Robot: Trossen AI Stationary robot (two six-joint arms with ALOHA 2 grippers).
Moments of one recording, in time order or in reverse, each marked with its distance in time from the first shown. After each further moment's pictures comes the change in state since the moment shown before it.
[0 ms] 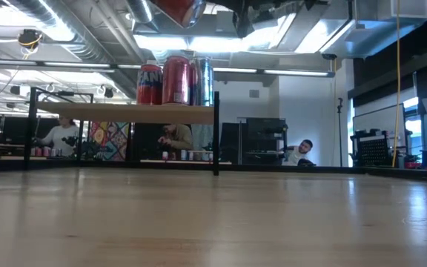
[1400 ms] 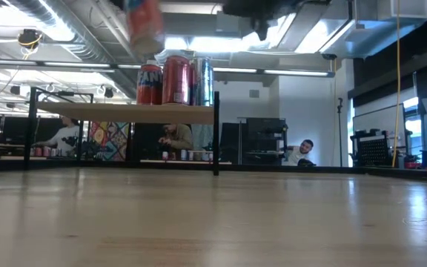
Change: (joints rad) left arm -0.006 -0.001 0.001 -0.125 -0.274 -0.093; right arm -0.032 -0.097 -0.001 -0.252 0.017 -0.117
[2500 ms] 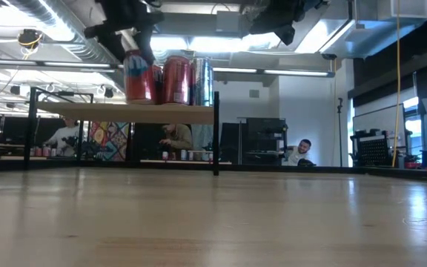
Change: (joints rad) left arm 0.262 0.027 -0.263 0.136 -0.244 0.037; right arm 0.004 -0.085 0.000 -0.336 0.166 -0.113
